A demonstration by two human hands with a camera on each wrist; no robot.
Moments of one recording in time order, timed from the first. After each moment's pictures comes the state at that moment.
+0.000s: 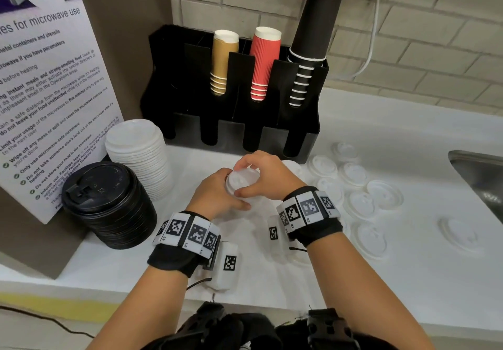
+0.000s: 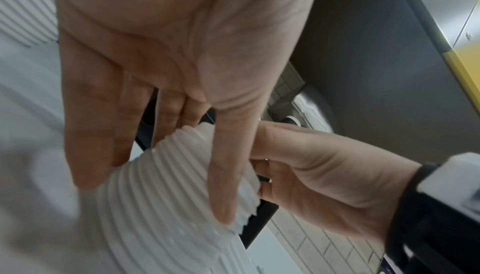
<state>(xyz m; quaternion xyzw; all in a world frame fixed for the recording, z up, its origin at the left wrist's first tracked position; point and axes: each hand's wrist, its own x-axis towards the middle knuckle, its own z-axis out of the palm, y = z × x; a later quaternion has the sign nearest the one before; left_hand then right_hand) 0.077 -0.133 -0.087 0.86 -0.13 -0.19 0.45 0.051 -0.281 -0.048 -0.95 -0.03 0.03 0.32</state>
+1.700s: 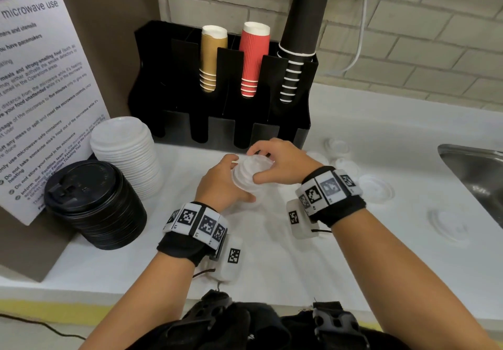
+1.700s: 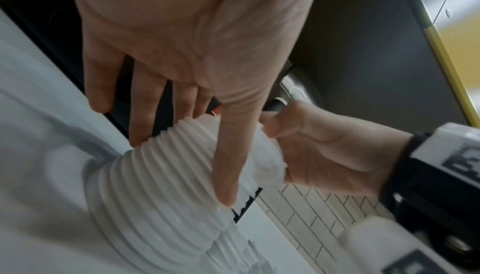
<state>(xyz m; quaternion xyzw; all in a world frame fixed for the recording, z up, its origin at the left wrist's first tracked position) 0.076 -0.159 -0.083 0.86 -0.15 -0.15 0.46 0.048 -0.322 -0.024 -0.97 -0.03 0.06 0.25</state>
